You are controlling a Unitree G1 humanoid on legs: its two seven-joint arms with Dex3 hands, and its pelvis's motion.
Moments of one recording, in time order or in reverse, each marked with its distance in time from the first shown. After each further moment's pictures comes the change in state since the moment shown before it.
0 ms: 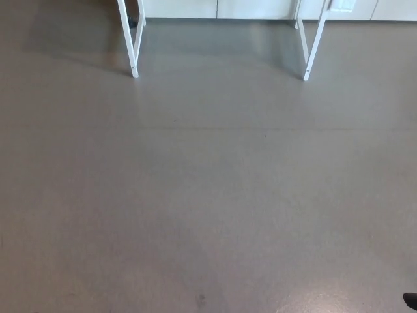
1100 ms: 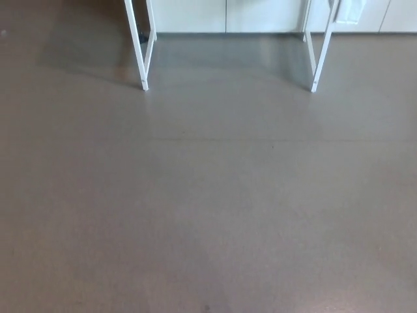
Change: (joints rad) left_arm 0.122 -0.021 -0.024 -0.040 -0.010 -0.069 -0.002; right_arm 0.081 -0.025 -0.003 0.009 0.012 -0.068 0.032
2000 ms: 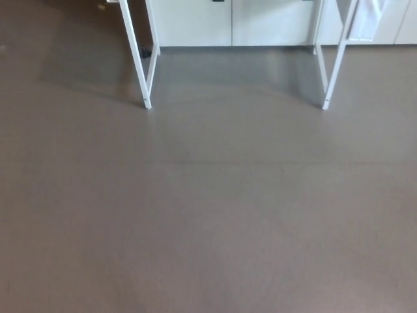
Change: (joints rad) left_arm -0.014 0.008 -0.018 -0.025 0.003 0.006 0.031; right_arm -0.015 -0.013 0.027 0.026 -0.017 -0.023 -0.008
